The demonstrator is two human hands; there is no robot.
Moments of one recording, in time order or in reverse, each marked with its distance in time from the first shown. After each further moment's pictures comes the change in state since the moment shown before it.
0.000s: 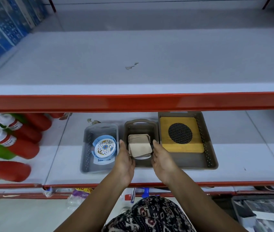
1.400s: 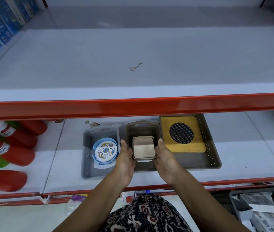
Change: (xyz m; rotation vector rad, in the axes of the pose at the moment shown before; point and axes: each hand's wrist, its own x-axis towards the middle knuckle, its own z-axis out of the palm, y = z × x) left_hand 0.008 0.016 -0.008 0.184 -0.039 -0.071; right_hand 0.023 0.006 0.000 -0.127 0.032 0.003
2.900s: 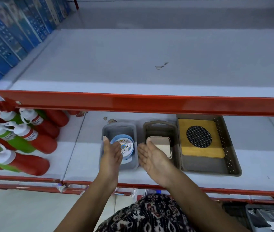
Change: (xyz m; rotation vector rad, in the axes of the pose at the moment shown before) left_hand -0.012 0.012 -0.080 -0.024 0.132 0.279; right_hand -0.010 0.018 0.064 0.005 -0.282 0.050
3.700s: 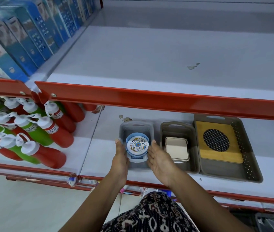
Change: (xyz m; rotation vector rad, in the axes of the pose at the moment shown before) left_hand 0.016 -0.003 -0.040 0.043 -0.018 -0.042; right_hand 0.014 0.019 0.047 -0.100 0.151 0.021
